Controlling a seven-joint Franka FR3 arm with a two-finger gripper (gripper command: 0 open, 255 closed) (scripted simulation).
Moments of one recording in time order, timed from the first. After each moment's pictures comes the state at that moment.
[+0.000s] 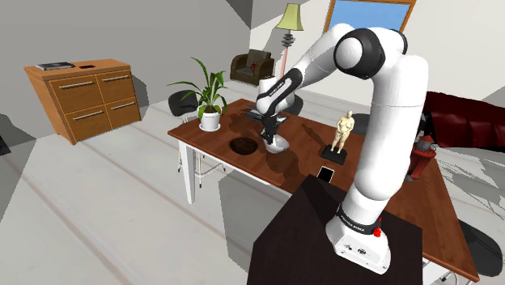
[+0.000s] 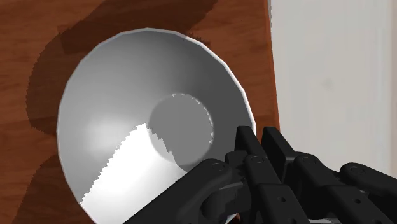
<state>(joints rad) -0.11 0.24 -0.24 -2.20 -0.15 2.35 -0.11</state>
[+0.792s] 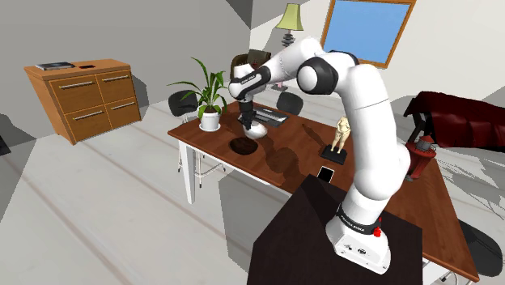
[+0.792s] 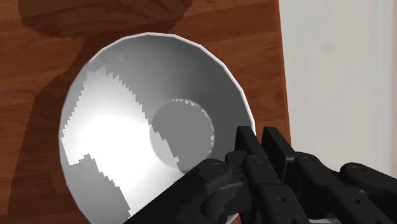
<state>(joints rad) -0.12 0.61 -0.19 -1.54 -0.06 2.05 -0.12</state>
